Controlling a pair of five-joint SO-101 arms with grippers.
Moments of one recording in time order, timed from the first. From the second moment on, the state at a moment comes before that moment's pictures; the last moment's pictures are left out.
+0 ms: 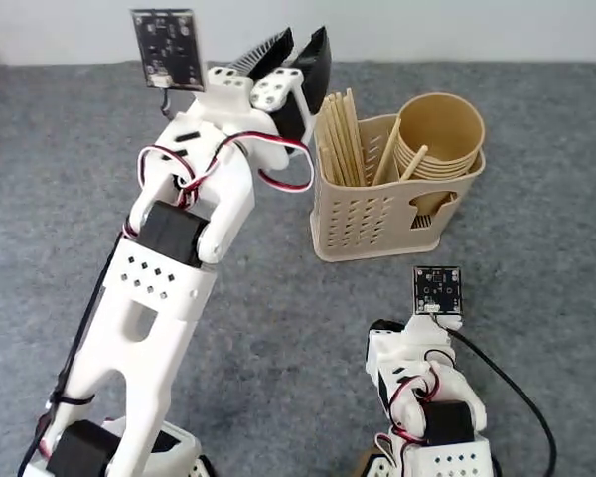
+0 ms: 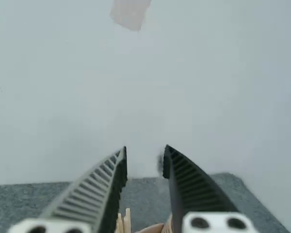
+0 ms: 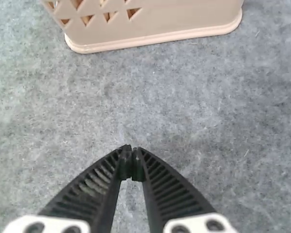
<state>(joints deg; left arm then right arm) 20.2 -18.6 5.7 27.6 29.1 -9.1 -103.5 95.5 65.7 -9.0</state>
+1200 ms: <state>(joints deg) 16.0 4.7 -1.2 18.5 37.8 -9.1 -103.5 95.5 65.7 -9.0</state>
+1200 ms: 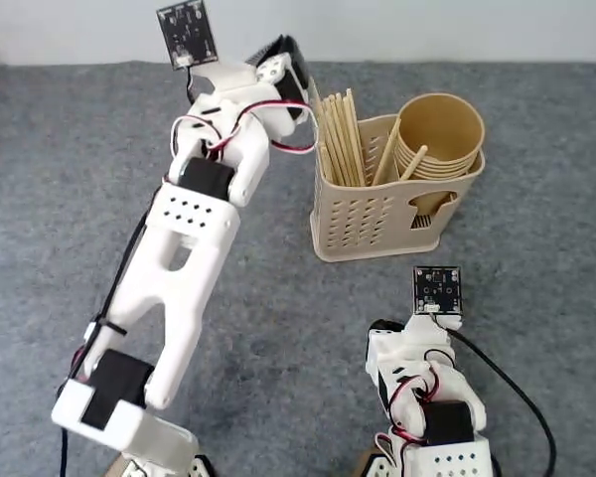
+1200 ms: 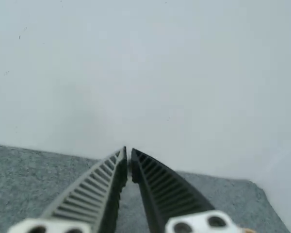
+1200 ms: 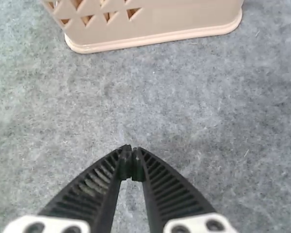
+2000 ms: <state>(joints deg) 17.1 8.0 -2.6 36.3 38.8 -9.1 -103.5 95.5 65.7 -9.0</state>
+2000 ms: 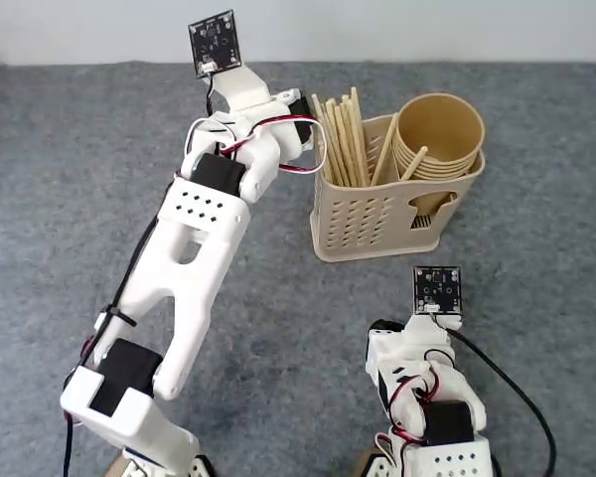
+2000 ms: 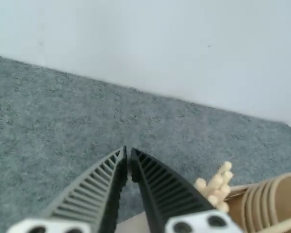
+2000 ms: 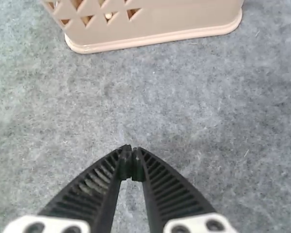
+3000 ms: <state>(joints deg) 19.2 -3.9 10.2 26.9 36.3 -9.1 -103.5 95.5 65.7 -9.0</state>
